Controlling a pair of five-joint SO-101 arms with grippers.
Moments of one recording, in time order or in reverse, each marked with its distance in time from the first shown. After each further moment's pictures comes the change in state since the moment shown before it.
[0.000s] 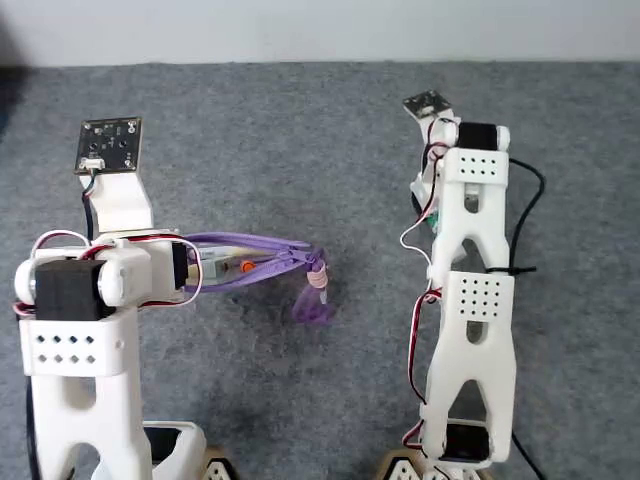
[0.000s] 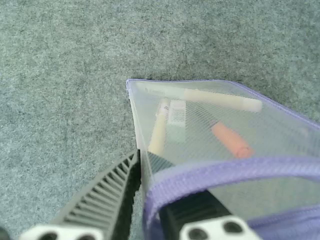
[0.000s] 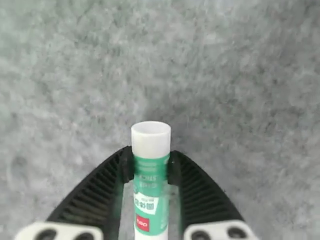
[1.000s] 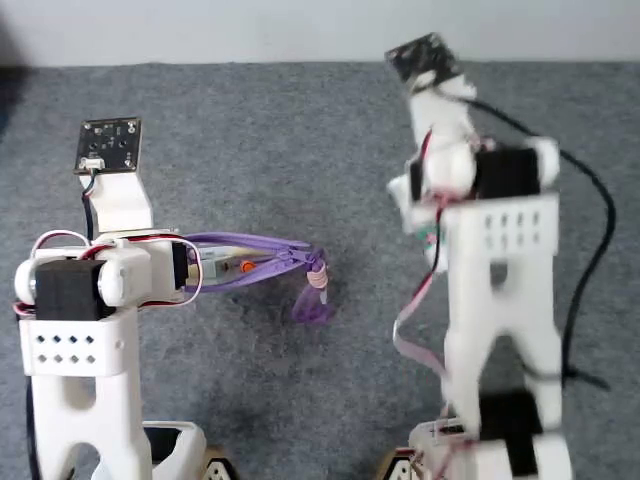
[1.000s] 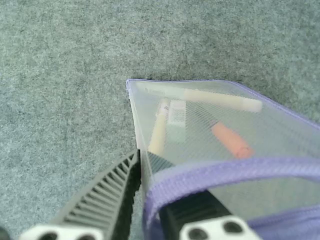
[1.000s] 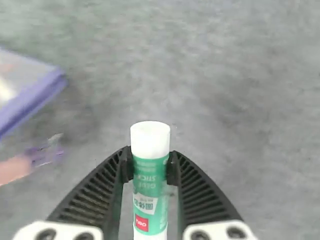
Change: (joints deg) left arm 0.0 0.0 0.0 0.0 0.4; right arm -14.4 -81.9 62.9 0.1 -12.7
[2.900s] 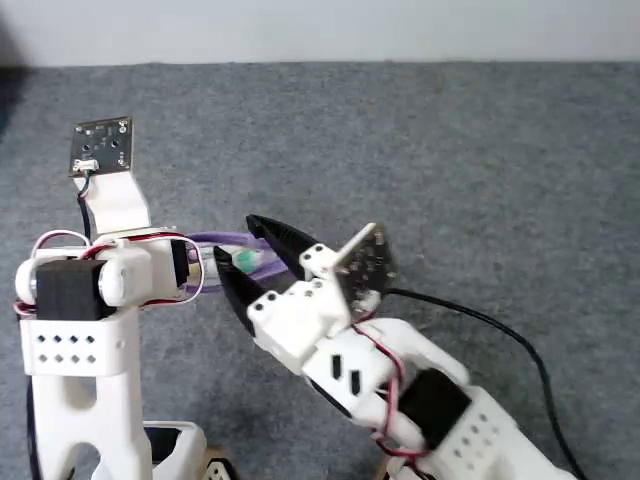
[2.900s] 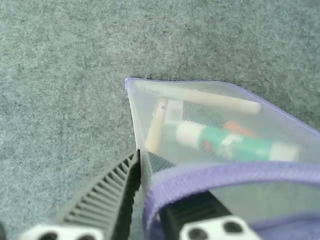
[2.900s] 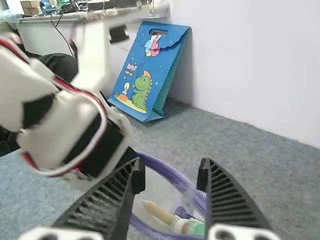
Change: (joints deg) left arm 0.0 0.0 0.0 0.0 3.4; right arm -39.3 -52.2 67.2 -69.2 -22.8
